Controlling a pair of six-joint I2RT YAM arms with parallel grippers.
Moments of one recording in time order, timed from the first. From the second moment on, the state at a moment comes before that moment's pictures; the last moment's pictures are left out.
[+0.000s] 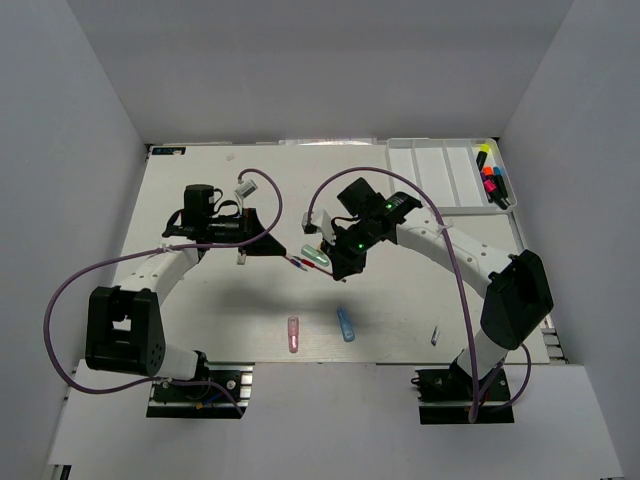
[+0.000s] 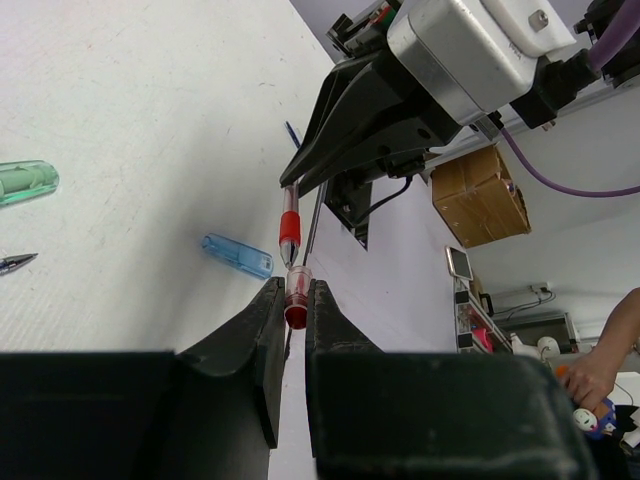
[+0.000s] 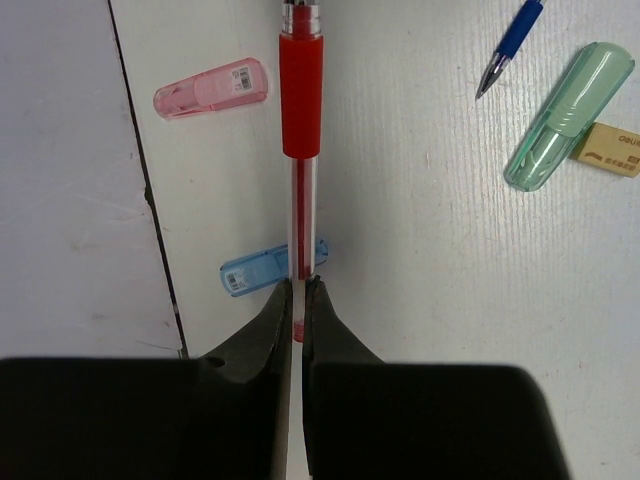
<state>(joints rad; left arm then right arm) -0.13 1.40 0.86 -0.14 1.35 -0.21 0.77 1.63 1.39 -0.90 -0.56 -0.51</state>
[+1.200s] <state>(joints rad) -0.13 1.41 0.88 -0.14 1.34 -0.21 0.77 1.62 1.38 -0.90 -0.56 -0.51</state>
